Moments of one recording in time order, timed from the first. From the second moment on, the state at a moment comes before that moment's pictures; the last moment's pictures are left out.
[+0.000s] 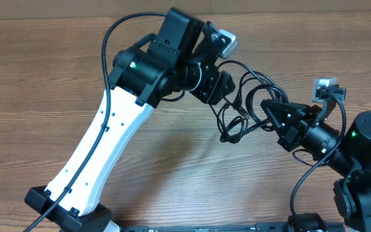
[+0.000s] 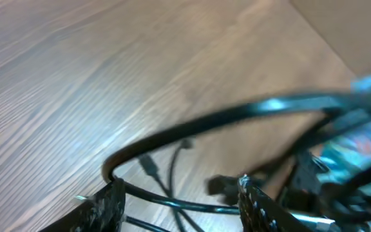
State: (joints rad) left arm -0.58 1.72 1.99 -1.15 0.43 -0.05; right arm 0.10 0.77 1.02 -0.56 -0.62 0.46
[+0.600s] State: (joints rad) left arm -0.58 1.72 1.99 -1.18 0.05 -0.13; right arm 0.10 0.77 1.02 -0.55 -0.63 0.46
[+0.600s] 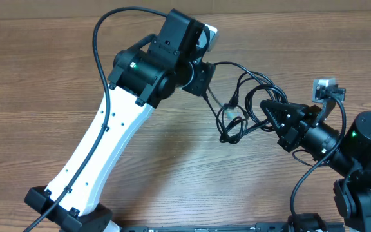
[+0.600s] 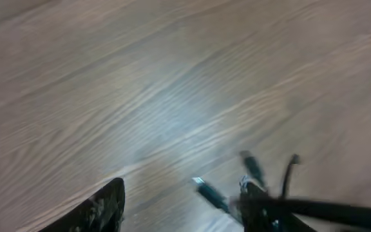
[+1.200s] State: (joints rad) left arm -0.58 1.72 1.99 -1.27 -0.02 -0.04; right arm 0.10 0.77 1.02 -0.55 -0.63 0.46
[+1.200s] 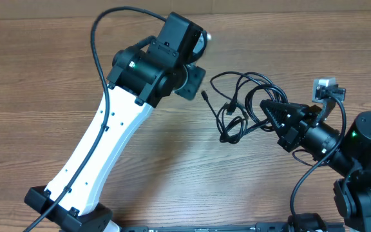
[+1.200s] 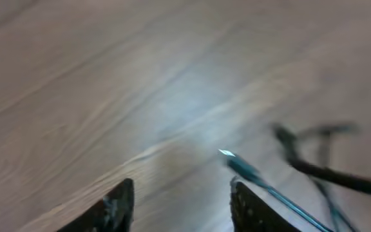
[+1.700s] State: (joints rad) left arm -0.58 1.71 1.99 -1.25 0.57 0.31; right arm 0.10 0.77 1.02 -0.63 -0.55 0.41
